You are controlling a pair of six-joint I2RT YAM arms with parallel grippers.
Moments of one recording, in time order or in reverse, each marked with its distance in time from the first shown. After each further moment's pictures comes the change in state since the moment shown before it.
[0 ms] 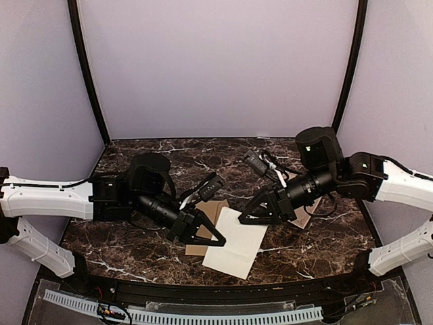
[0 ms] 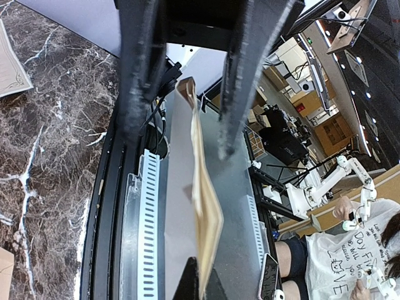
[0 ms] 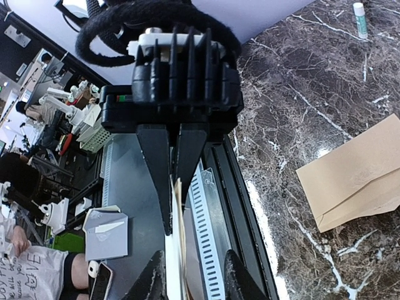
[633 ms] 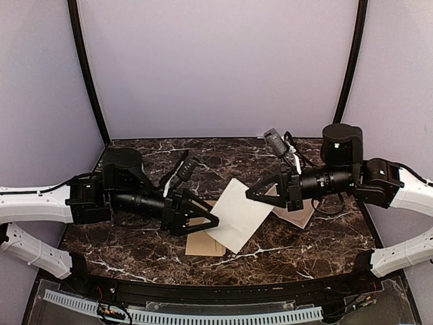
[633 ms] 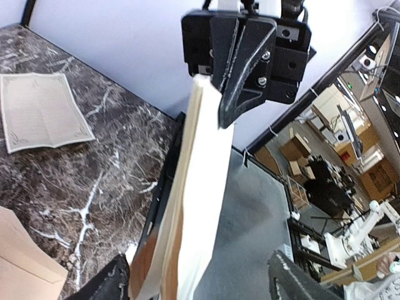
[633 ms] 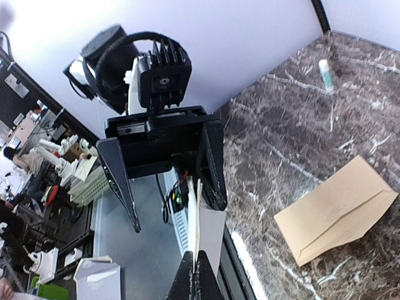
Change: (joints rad) left arm 0.000 -0.130 -0.045 0.038 -0.265 -0.014; right arm -0.003 -0.100 -0.047 0.126 0.151 0.094
